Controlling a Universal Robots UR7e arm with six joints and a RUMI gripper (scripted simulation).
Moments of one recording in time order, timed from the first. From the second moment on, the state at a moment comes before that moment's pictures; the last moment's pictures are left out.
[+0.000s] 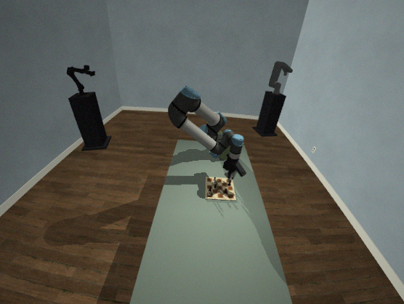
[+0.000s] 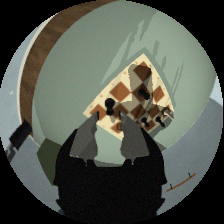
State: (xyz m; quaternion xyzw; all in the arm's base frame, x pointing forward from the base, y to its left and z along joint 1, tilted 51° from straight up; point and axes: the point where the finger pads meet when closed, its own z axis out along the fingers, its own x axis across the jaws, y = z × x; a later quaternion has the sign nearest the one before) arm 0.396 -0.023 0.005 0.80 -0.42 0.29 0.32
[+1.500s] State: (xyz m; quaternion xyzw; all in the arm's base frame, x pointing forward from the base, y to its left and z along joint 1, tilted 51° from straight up) arm 0.381 0.032 0.051 0.80 -0.42 0.29 0.32
